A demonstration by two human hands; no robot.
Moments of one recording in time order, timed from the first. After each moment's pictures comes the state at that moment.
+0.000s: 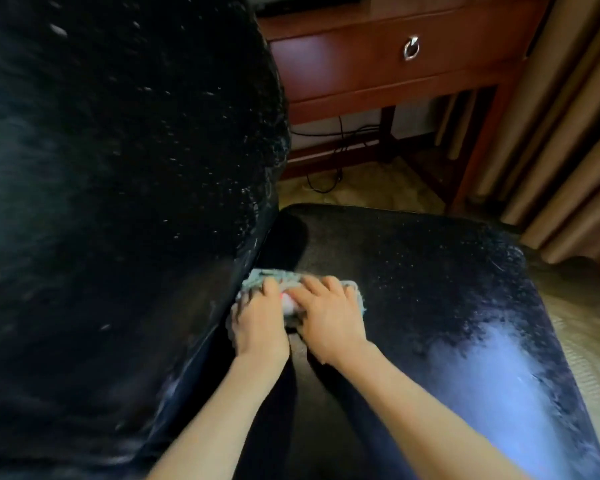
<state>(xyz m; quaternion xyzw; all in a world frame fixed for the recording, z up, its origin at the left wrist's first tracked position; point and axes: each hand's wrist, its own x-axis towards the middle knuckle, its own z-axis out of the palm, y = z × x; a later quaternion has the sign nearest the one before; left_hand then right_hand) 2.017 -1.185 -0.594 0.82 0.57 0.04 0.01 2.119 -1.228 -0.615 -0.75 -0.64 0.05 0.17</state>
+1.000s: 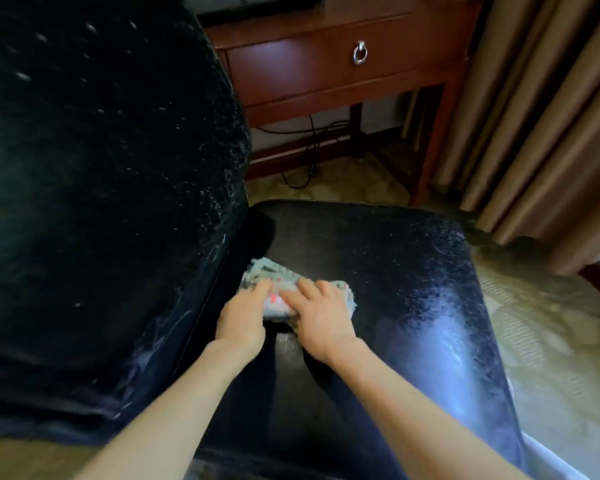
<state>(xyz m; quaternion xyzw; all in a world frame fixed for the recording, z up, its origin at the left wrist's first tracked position) 2.020 -1.212 -0.579 0.86 0.48 0.02 0.16 2.144 -1.274 -0.630 -0.76 -0.63 0.08 0.15</state>
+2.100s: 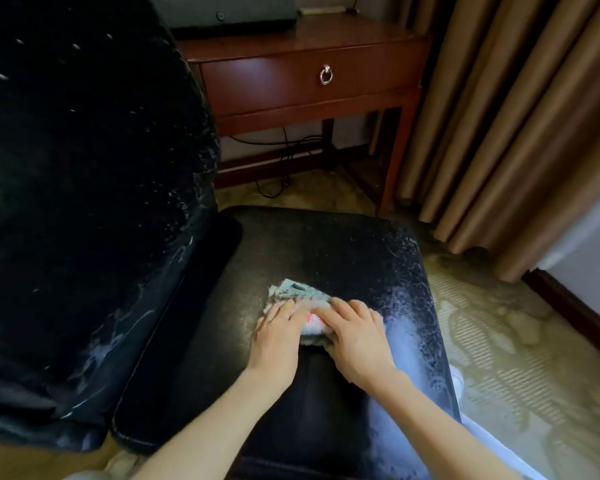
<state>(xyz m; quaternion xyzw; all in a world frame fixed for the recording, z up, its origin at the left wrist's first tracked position) 2.074 -1.305 -0.583 0.91 0.40 0.05 0.15 2.202 -1.379 -0.627 -0.80 -0.57 0.00 0.15</state>
